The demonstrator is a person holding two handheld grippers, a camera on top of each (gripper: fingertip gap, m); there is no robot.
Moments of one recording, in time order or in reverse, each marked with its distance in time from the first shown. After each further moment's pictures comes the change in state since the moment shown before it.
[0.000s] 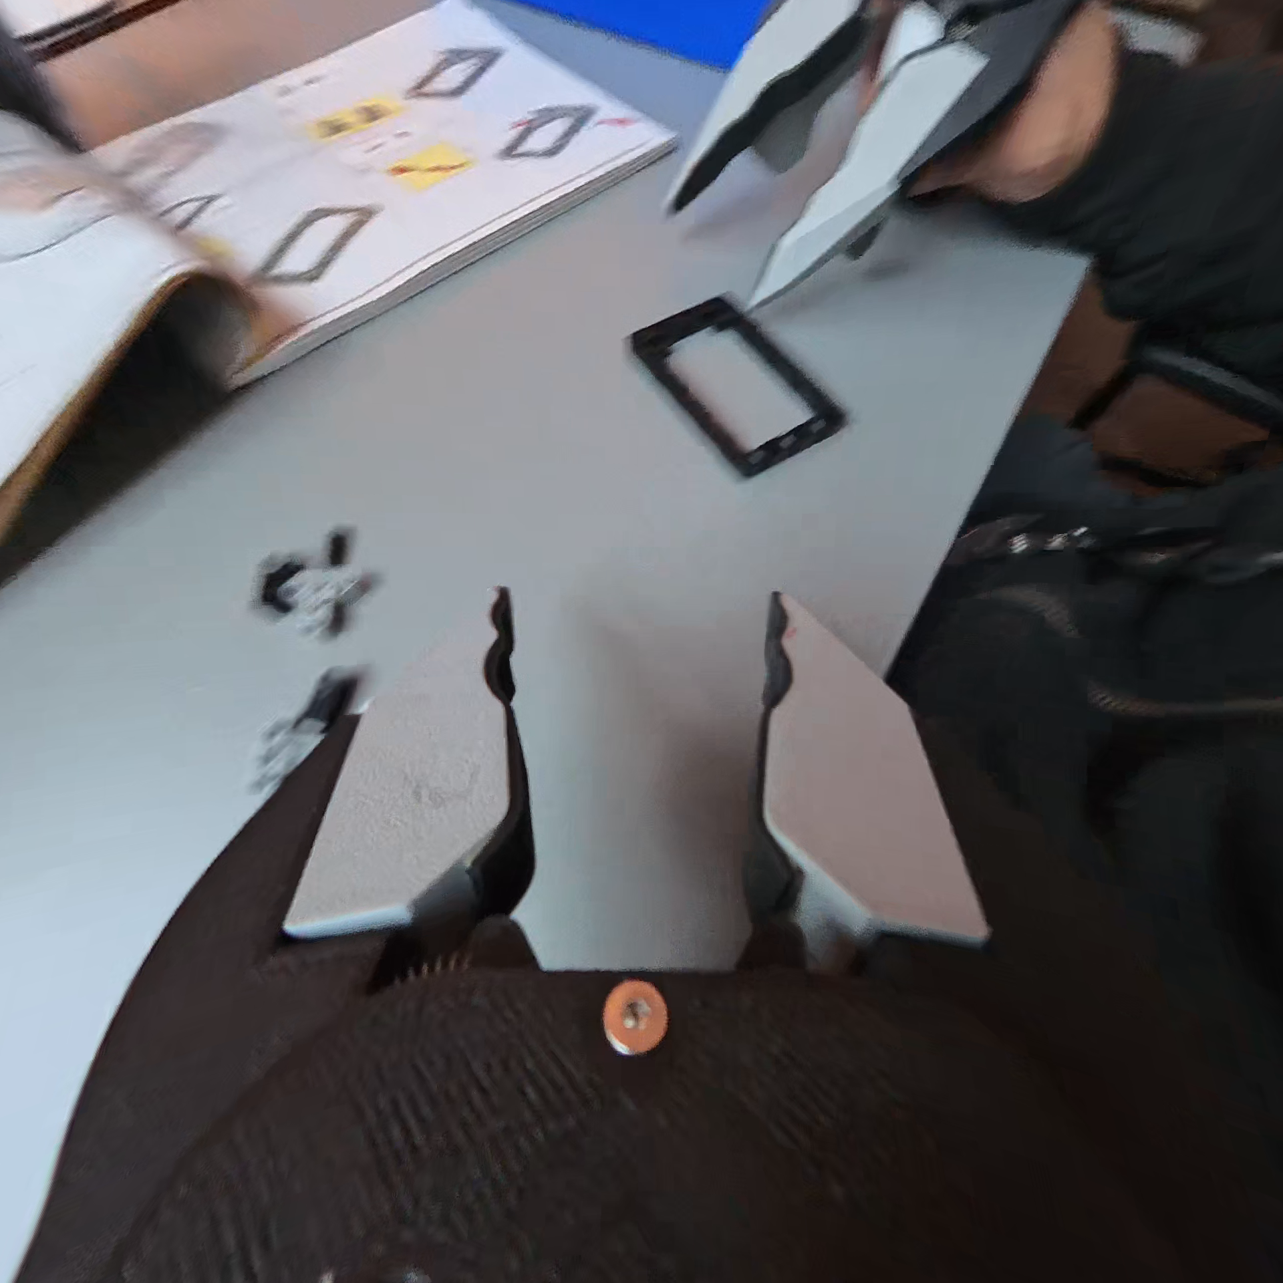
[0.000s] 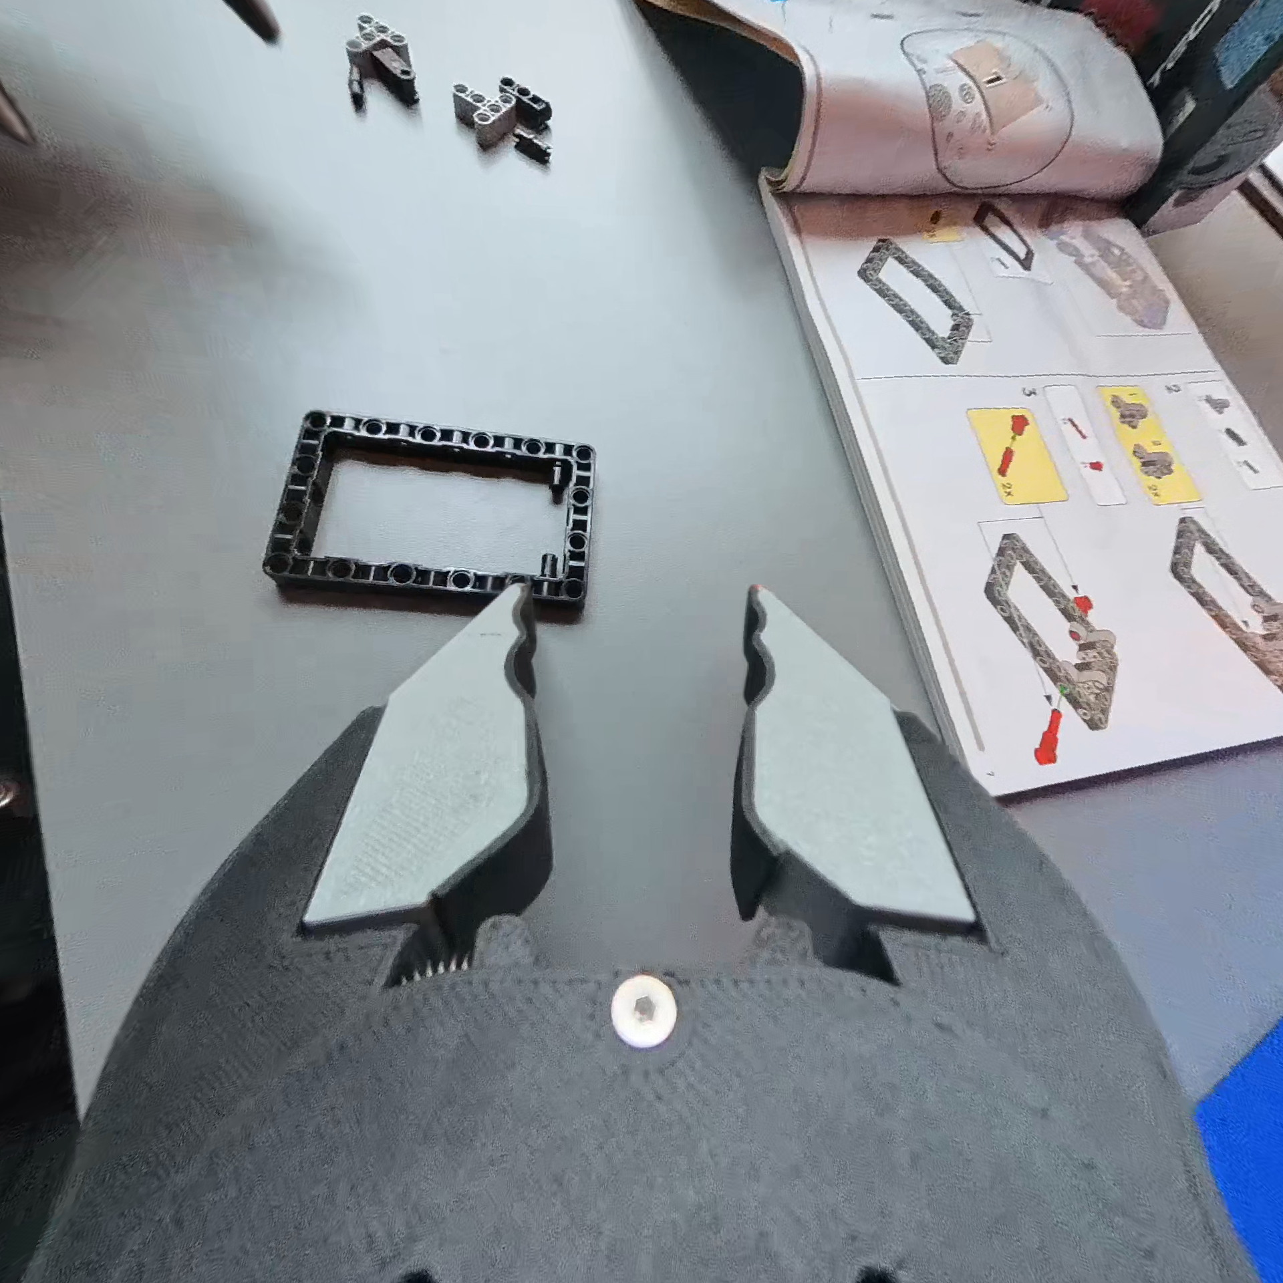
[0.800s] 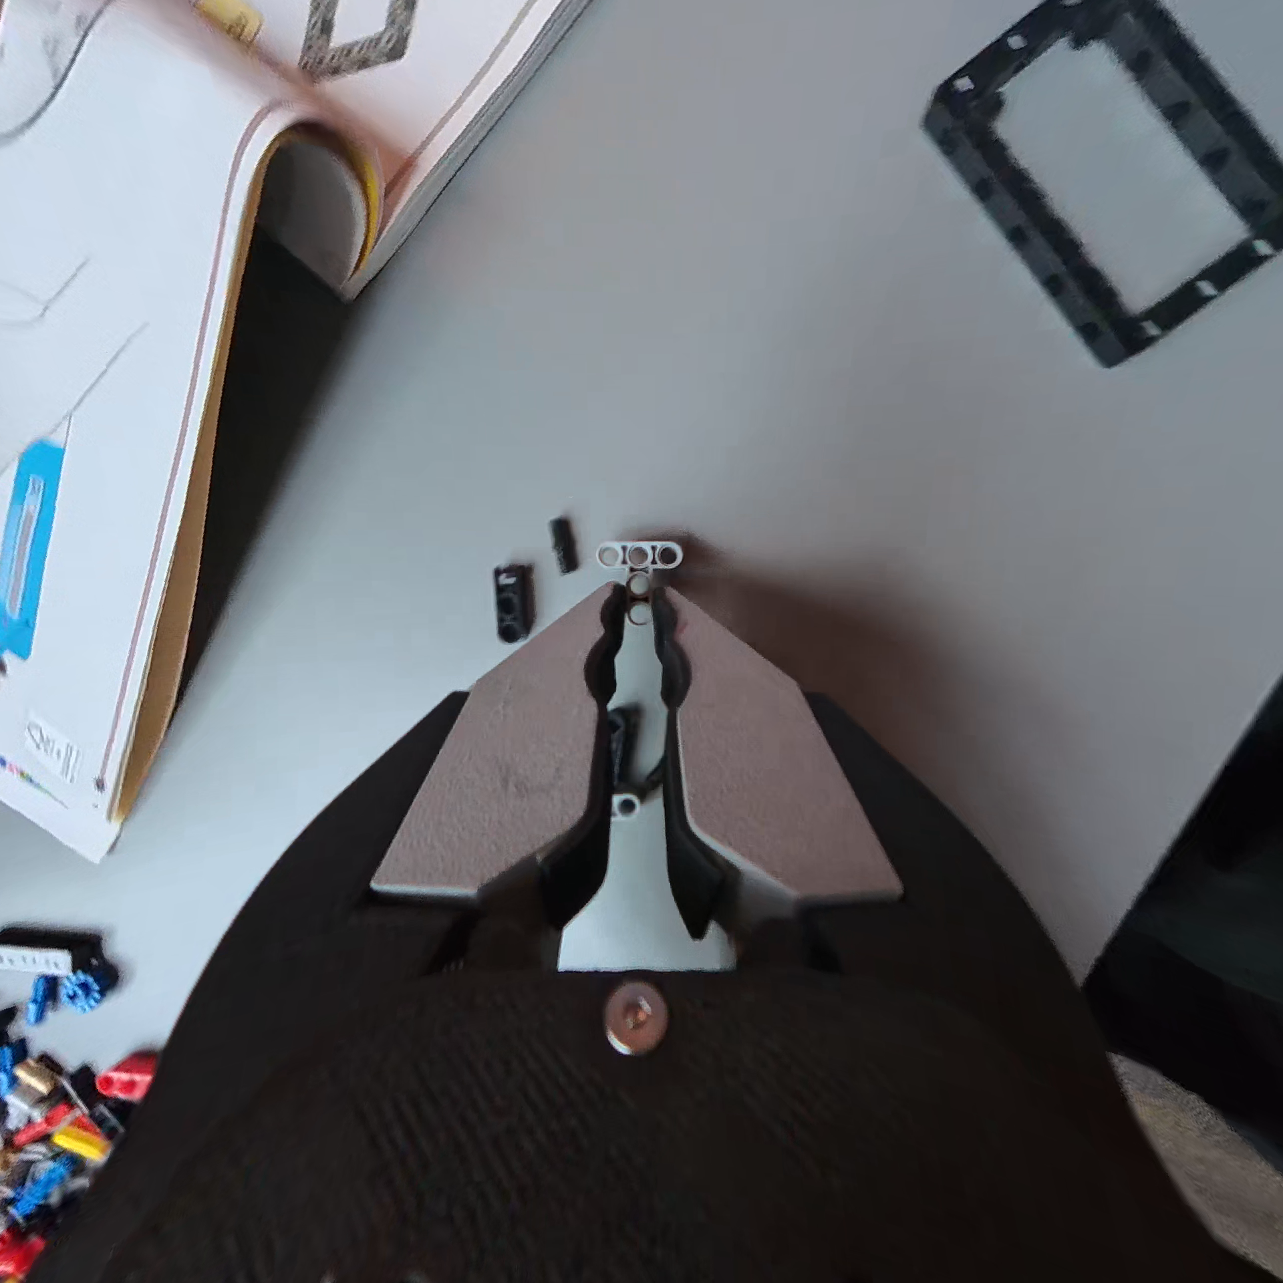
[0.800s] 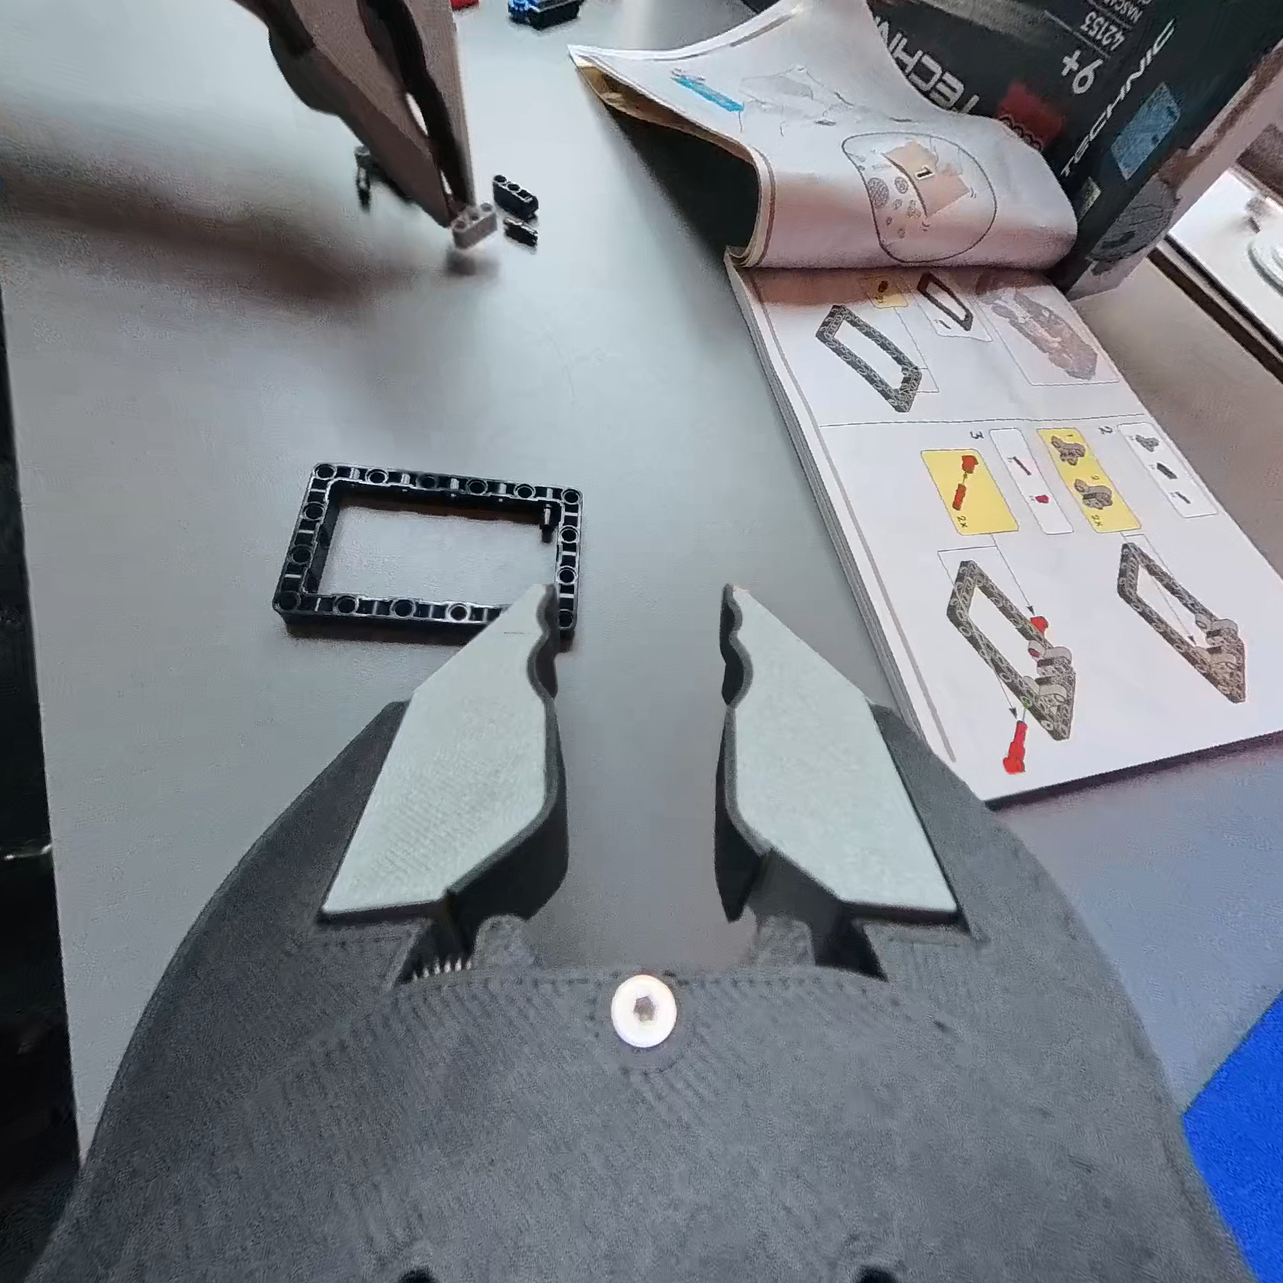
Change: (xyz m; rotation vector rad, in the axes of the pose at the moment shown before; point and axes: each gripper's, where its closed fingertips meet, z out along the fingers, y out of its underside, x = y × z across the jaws) left arm -0.089 0.015 0.035 -0.428 -0.019 0.132; right arm 0.005 -0.013 -0.006 0.085 0.033 0.009
